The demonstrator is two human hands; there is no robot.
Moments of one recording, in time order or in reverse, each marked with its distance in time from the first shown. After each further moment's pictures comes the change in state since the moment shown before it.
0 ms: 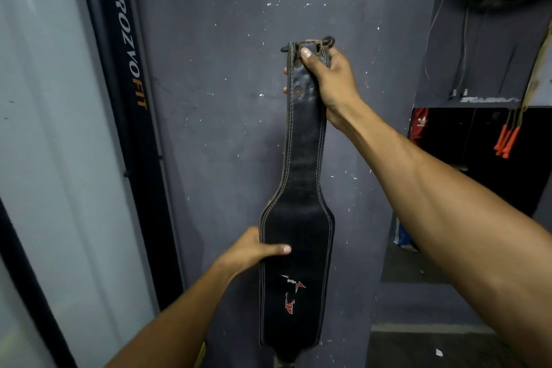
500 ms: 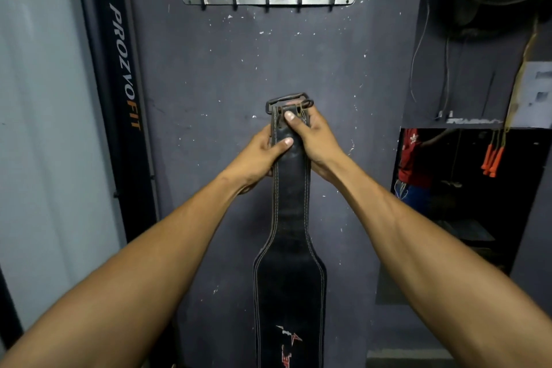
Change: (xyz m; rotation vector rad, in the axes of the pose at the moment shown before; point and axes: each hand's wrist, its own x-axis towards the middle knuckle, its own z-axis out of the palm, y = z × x) left_hand 0.043 0.215 -0.010 -0.016 0.141 0.445; right_hand -0.033 0.038 -0.006 -0.084 -0.078 0.041
